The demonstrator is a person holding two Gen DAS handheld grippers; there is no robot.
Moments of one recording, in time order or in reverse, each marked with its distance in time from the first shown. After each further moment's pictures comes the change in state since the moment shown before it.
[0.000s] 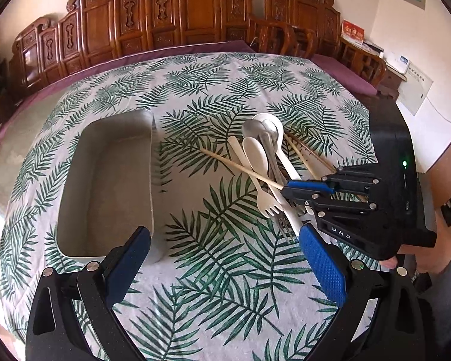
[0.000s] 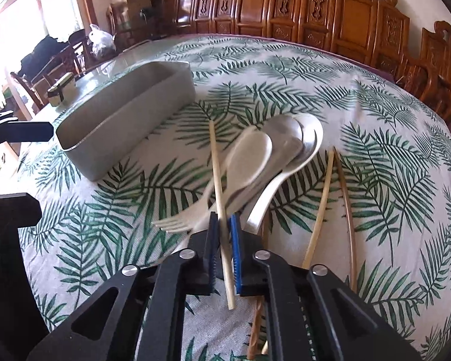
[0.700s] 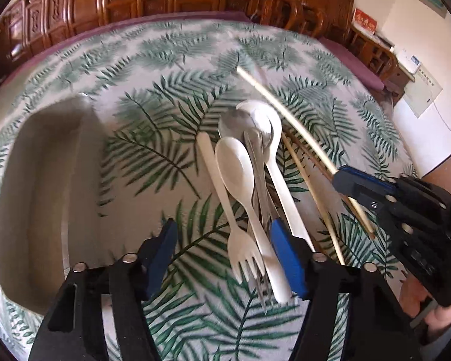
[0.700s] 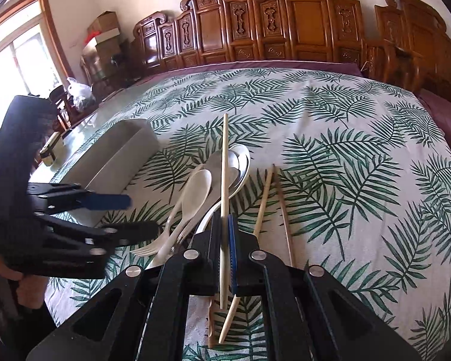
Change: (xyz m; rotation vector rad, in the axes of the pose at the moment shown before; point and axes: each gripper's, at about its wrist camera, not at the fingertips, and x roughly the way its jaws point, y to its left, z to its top) left arm 0.095 -0.021 0.042 -0.070 0.160 -0.060; right arm -0.045 -0.054 0.002 0.207 -0.151 -0.006
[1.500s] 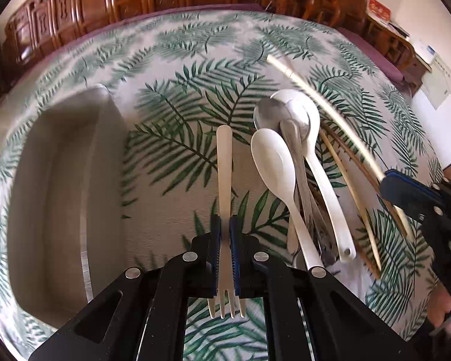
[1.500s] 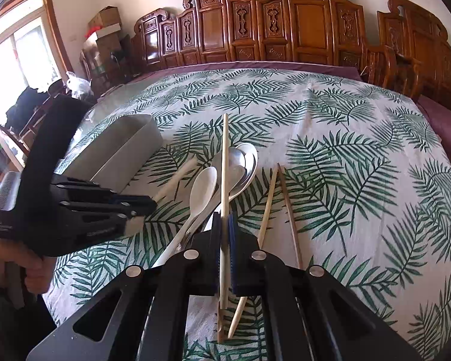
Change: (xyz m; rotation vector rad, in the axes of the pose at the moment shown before) left arm 0.001 0.015 -0.002 0.027 0.001 0.107; right arm -0.003 0.015 -0.004 -0.022 0.011 -0.024
